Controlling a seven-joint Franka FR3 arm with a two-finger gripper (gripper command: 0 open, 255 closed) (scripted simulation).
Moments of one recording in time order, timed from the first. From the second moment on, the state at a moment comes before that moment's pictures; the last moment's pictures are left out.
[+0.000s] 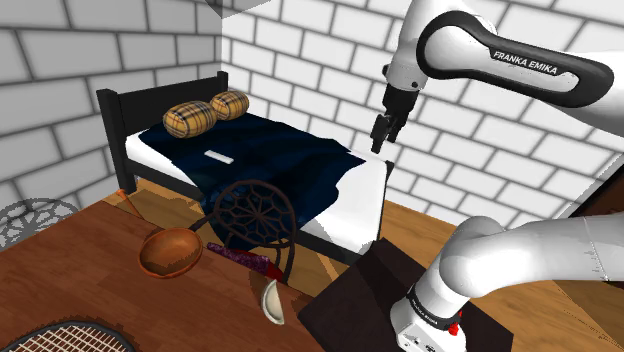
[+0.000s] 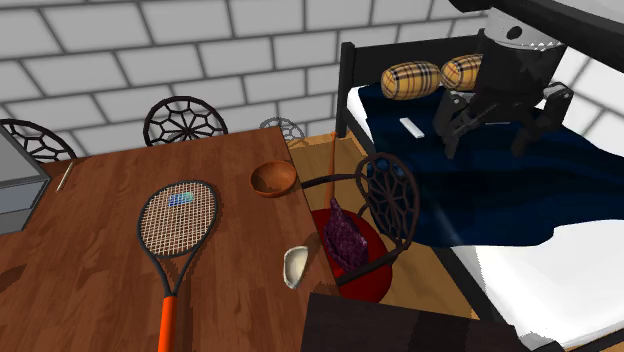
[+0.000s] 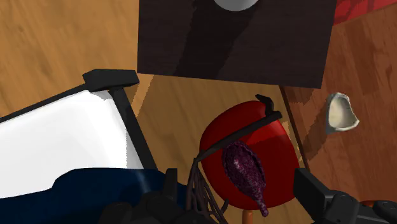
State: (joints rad) arm 0.01 -0.75 0.04 -2.27 -0.08 1.51 -0.03
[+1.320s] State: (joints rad) arm 0.19 -0.89 0.32 -2.85 0.16 2.08 0.24
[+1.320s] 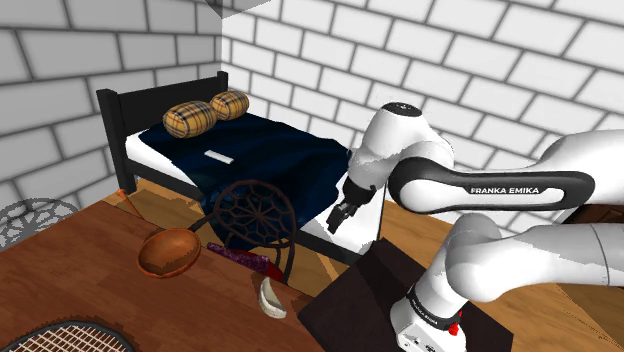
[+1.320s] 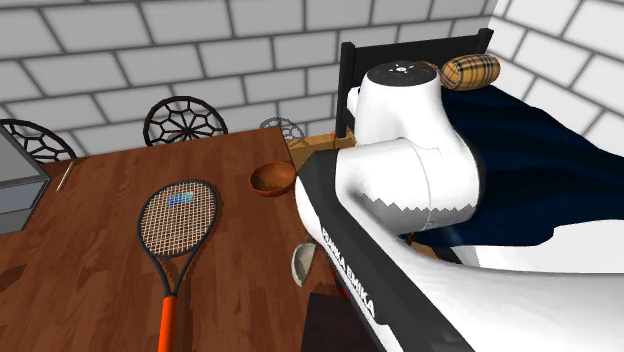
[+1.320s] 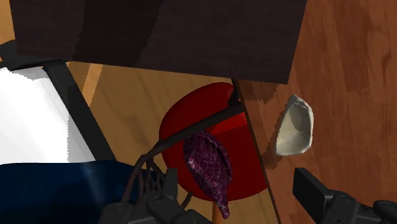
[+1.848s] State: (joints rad) arm 0.25 -0.67 0.52 -2.95 0.26 2.46 0.40
